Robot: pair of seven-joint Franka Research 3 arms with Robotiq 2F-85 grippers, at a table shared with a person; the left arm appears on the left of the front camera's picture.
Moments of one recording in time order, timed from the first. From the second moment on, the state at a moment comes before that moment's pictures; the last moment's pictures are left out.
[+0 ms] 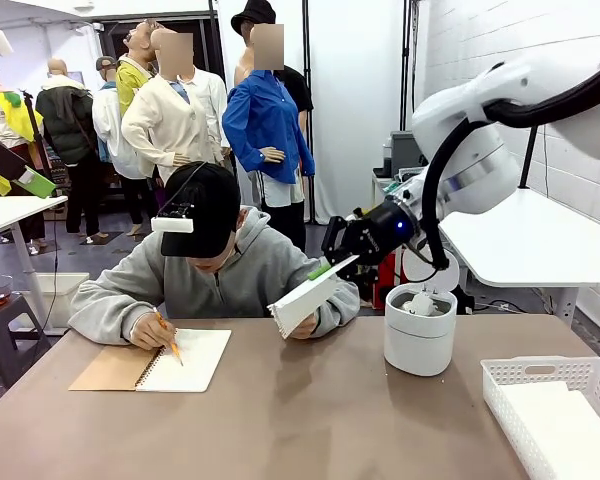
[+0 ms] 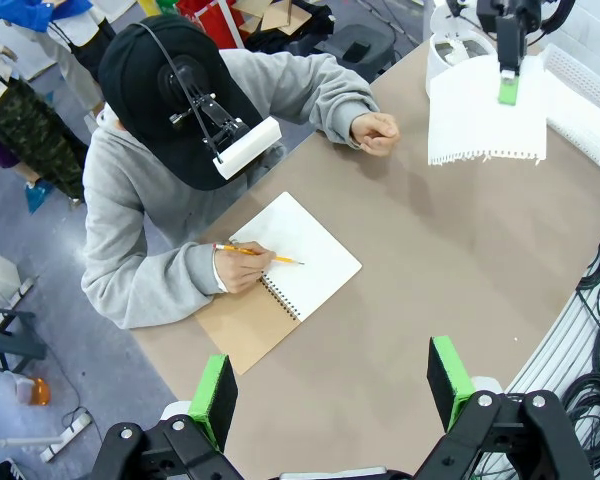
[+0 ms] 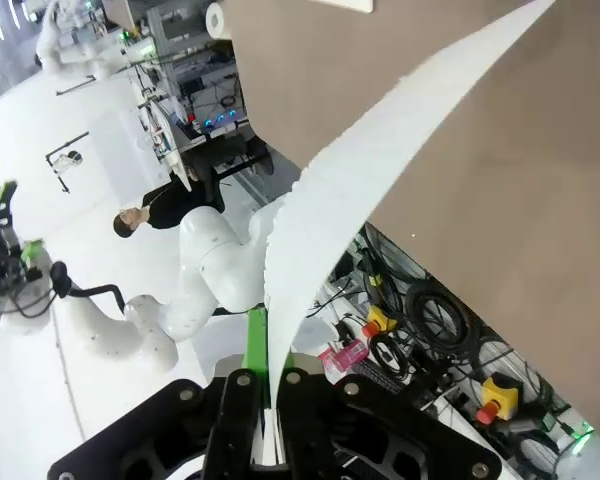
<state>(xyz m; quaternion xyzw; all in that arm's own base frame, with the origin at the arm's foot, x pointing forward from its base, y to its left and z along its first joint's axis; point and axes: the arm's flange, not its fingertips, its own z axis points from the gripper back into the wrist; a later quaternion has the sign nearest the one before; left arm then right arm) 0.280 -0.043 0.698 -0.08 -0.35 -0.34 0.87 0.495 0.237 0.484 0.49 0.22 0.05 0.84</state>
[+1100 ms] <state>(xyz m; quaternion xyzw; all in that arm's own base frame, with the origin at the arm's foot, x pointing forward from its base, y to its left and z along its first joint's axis) 0.280 -0.043 0.698 -0.08 -0.35 -0.34 0.87 0.390 0.122 0.667 0.31 -0.13 0.36 0.87</state>
